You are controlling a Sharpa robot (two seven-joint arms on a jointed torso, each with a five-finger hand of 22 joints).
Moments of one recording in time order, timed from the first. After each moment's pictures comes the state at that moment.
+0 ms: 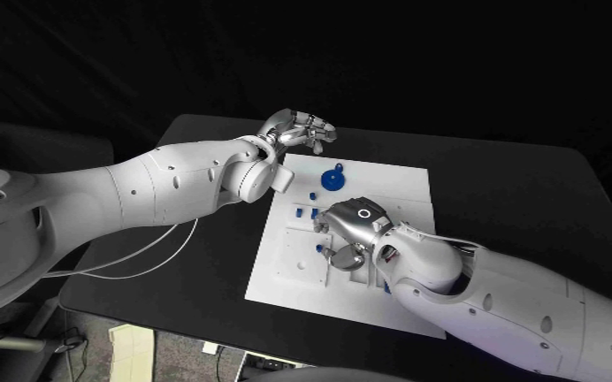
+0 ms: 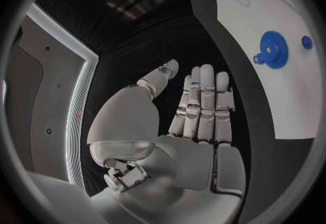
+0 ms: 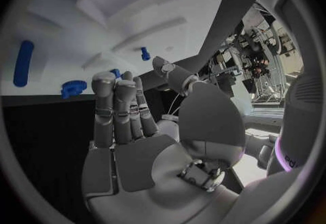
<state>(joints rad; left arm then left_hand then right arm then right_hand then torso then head) 1.24 -0.72 -0.09 1.25 -0.26 -0.33 0.33 1.09 -0.11 0.52 -0.27 0.14 0.92 0.15 0.27 0.54 1.23 0.11 0.07 0.23 1.00 0.00 0.91 0.46 0.02 0.81 -0.09 0.67 1.27 1.06 -0.48 -0.10 1.51 -1.92 -0.31 -0.22 1.06 -0.29 0.77 -0.24 0.10 0.90 0.16 0.29 0.45 1.10 0.10 0.12 0.25 1.29 -0.01 1.07 0.87 0.14 1.34 -0.07 0.83 1.28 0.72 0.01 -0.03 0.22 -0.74</state>
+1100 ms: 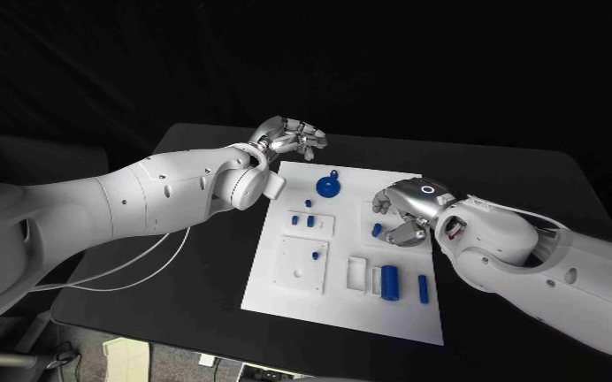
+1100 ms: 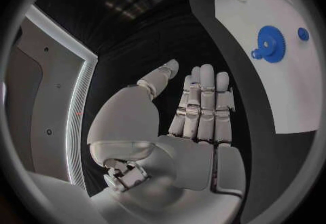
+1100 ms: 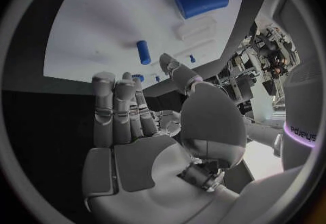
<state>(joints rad) 1.24 -0.73 -0.09 1.25 -0.26 -0.33 0.33 1.09 -0.11 0.52 -0.27 0.14 0.92 0.15 0.27 0.54 1.23 0.11 0.07 0.23 1.00 0.00 0.91 0.46 0.02 0.81 -0.09 0.67 1.27 1.16 -0.68 -0.07 1.52 -1.83 -0.20 -0.20 1.02 -0.30 0.67 -0.26 0.09 0.86 0.14 0.29 0.43 1.09 0.11 0.11 0.19 1.28 0.00 1.07 0.86 0.14 1.32 -0.06 0.82 1.29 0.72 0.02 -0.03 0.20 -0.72</state>
